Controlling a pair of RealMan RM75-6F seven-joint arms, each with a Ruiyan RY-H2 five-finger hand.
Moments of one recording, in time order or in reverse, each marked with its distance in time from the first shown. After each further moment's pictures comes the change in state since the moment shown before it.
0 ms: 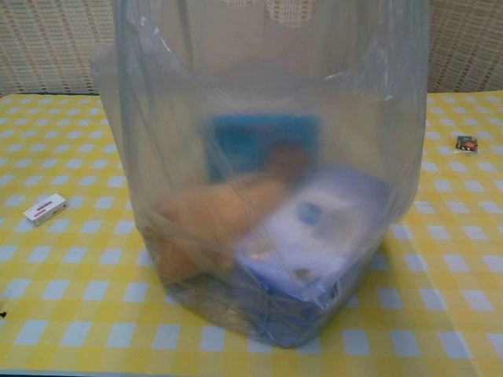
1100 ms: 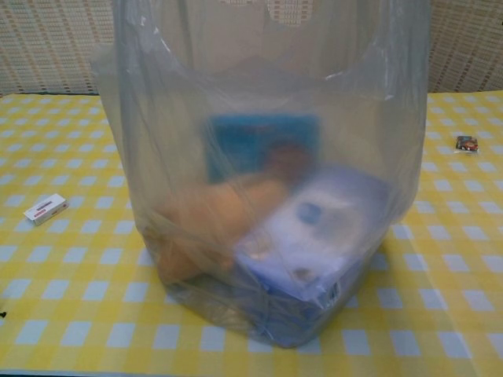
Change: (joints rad) left arm -0.001 0.042 0.010 -0.039 -0.019 -0.035 -0.057; right arm 0.284 -0.029 -0.127 0.124 -0.467 0.240 1.277
